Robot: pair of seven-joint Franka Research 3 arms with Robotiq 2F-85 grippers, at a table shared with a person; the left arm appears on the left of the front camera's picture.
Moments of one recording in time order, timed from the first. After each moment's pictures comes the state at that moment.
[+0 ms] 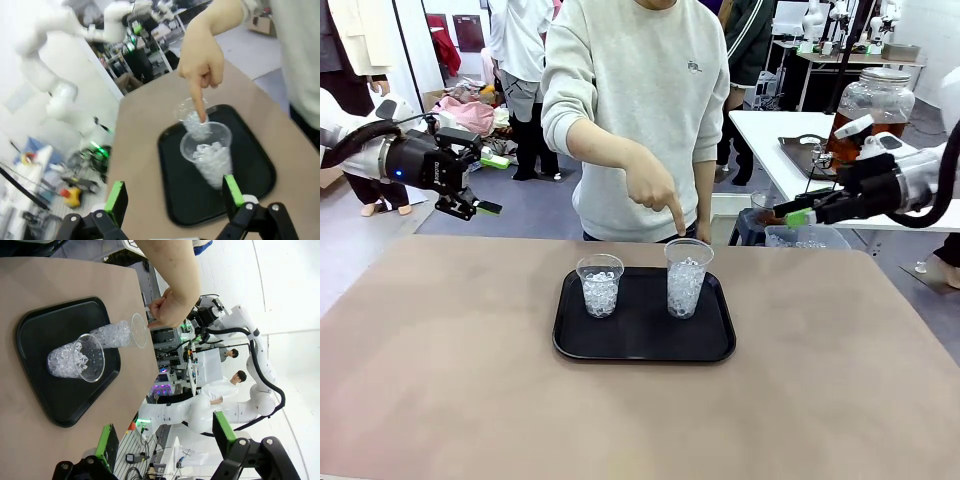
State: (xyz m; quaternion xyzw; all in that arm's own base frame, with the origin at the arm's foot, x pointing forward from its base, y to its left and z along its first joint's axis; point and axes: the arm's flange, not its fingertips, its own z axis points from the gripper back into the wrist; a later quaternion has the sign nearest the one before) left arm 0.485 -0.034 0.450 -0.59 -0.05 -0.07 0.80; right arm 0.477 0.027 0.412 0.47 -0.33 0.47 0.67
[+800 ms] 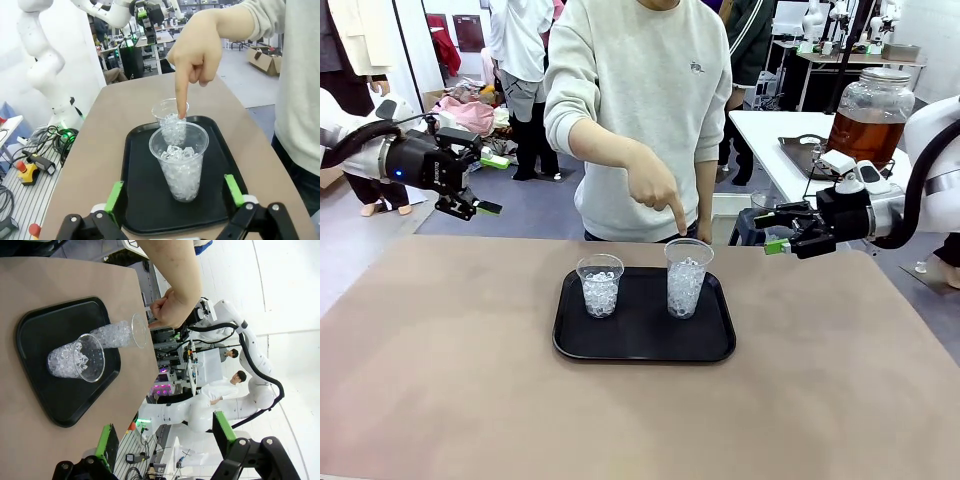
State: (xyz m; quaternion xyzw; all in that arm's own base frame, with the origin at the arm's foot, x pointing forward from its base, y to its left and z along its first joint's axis) left arm 0.485 -0.034 0.450 -0.59 -0.05 -0.07 0.80; right arm 0.493 0.037 0.358 0.43 -0.41 0.52 0.61
